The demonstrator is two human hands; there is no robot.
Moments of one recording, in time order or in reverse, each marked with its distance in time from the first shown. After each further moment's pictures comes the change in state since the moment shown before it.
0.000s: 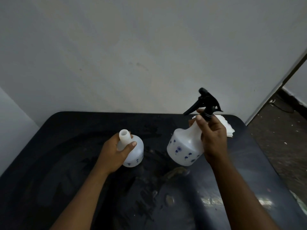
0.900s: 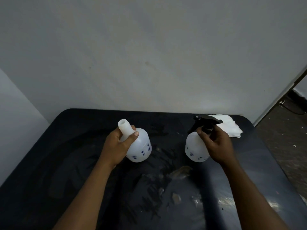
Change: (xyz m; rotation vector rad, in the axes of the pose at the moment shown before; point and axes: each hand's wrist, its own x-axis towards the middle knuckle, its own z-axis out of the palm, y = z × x) left_hand 0.002 0.015 -0.012 -0.212 0.067 -0.098; right_hand 0.006 0.048 -0.037 -0.636 -0.086 -0.003
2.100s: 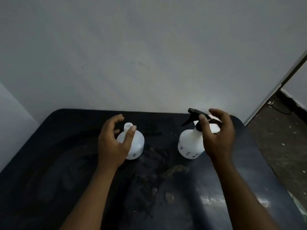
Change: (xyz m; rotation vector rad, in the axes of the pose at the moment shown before) left_hand -0.021 0.031 0.024 0.127 0.274 0.371; right_hand -0.005 -0.056 -0.007 0.075 0.356 -0.209
